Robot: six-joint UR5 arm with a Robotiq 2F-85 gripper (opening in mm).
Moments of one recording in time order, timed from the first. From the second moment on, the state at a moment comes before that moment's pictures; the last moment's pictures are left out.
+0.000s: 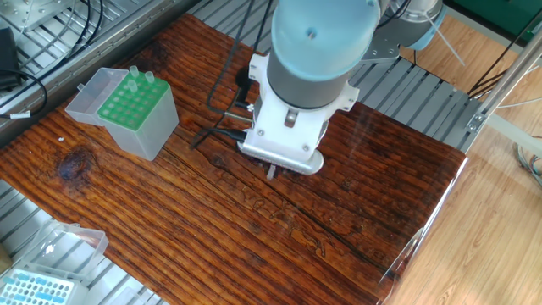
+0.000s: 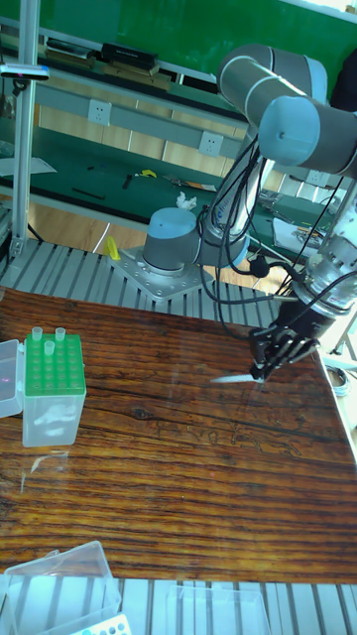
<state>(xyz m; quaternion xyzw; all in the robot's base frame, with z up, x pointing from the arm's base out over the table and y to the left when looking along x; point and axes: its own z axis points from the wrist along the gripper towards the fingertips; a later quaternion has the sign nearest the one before) 0.547 0.167 0.167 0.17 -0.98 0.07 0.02</state>
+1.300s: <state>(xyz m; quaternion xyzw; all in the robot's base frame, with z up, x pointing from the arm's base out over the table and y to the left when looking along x) 0.628 0.164 0.263 0.20 -0.97 -0.01 -0.10</state>
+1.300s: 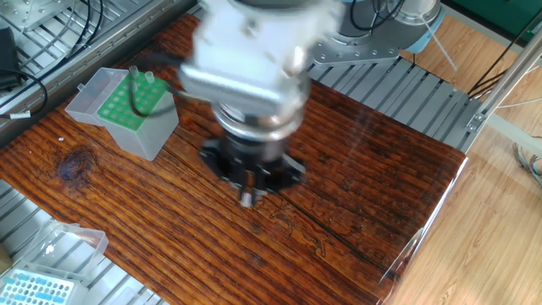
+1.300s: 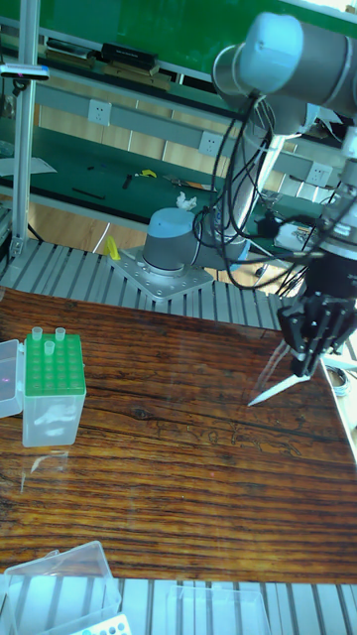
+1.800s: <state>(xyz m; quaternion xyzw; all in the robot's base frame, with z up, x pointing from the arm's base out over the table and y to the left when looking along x) 0.643 0.120 0.277 0.24 -0.96 0.00 -0.14</state>
